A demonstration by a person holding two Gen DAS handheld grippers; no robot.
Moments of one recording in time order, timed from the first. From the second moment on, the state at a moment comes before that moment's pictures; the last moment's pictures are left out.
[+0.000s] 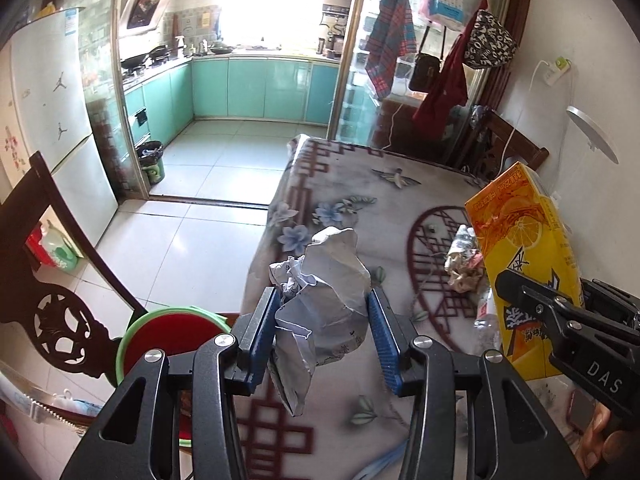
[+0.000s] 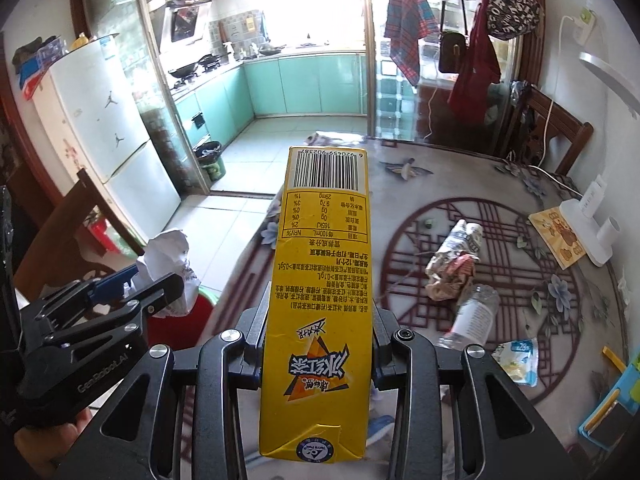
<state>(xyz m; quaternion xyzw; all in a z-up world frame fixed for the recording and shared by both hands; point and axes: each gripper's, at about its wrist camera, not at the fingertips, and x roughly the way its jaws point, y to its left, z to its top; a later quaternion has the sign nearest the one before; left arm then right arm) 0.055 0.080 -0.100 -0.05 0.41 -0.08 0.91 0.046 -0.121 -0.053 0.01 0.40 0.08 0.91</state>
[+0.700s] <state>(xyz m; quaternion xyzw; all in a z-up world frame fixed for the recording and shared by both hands) 0.058 0.195 -0.112 -0.08 0.41 -0.04 0.91 0.058 -0.020 -0.064 -0.01 0.41 0.12 0.90</state>
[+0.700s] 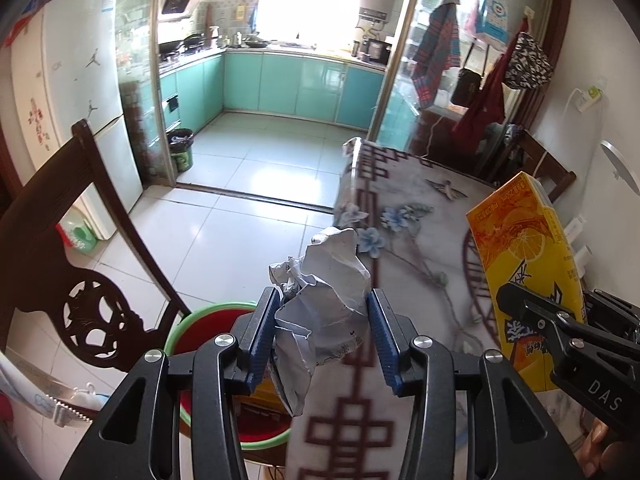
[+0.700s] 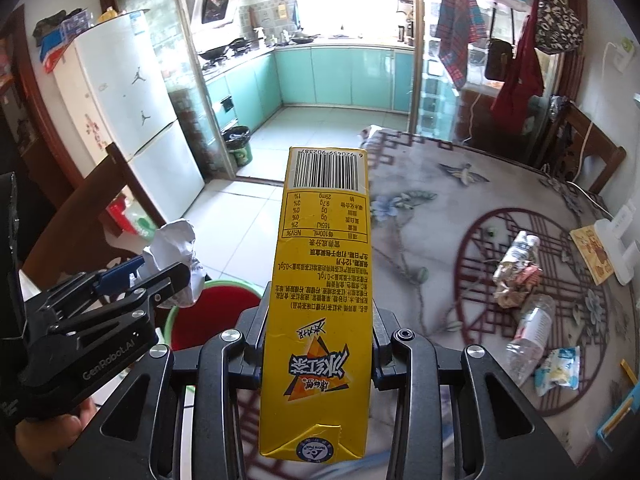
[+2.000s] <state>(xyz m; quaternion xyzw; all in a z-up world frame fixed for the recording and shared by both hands) 0.079 0.318 -0.222 -0.11 0.51 0.06 0.85 0.087 0.095 -0.156 -0.03 0.53 0.19 0.82</state>
